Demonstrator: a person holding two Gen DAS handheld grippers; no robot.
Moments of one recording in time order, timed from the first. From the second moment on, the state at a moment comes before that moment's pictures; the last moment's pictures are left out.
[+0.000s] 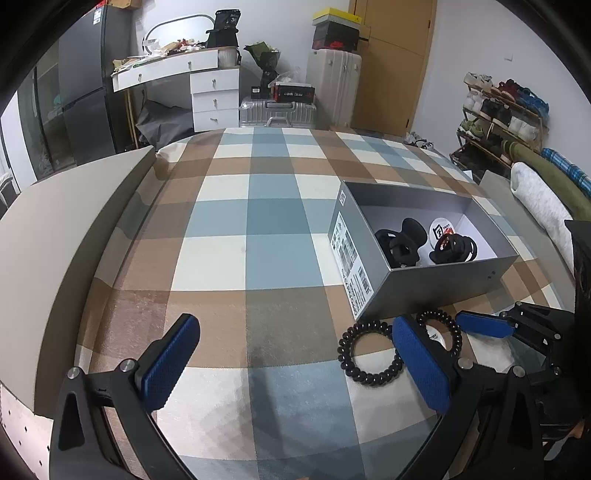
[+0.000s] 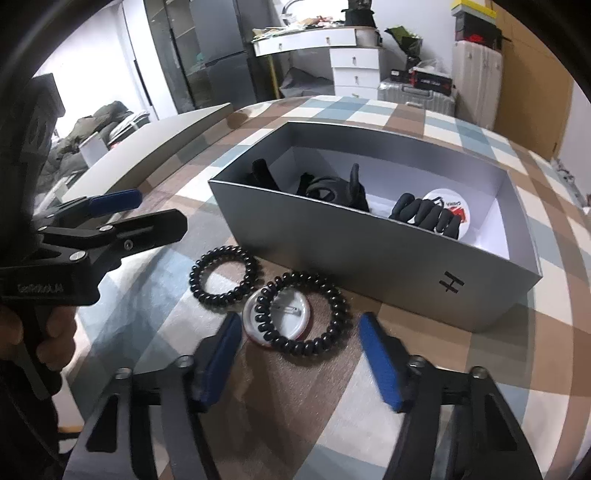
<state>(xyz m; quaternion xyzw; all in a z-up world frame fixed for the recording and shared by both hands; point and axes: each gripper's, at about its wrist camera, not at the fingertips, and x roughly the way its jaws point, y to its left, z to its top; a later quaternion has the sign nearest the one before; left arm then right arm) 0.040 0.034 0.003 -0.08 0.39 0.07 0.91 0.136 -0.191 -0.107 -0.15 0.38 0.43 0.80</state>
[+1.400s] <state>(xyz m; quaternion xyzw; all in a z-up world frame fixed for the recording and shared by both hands) 0.048 -0.010 -0.027 0.00 0.47 0.03 0.88 0.147 -0.216 -0.101 -0.19 0.38 0.43 0.79</state>
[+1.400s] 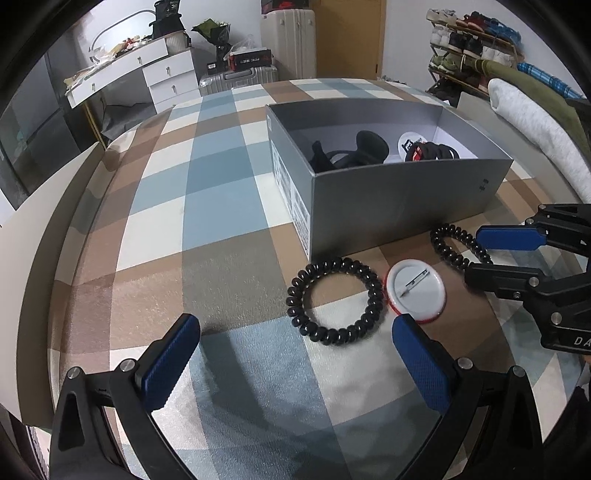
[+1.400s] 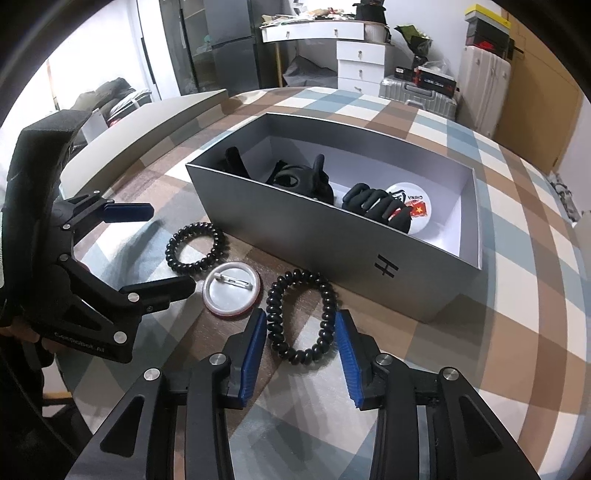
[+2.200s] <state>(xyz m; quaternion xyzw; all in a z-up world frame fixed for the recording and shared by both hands) 0.040 -0.022 -0.015 0.03 0.44 0.01 0.90 0.143 -0.212 -0.101 -0.21 0.37 0.42 0.80</state>
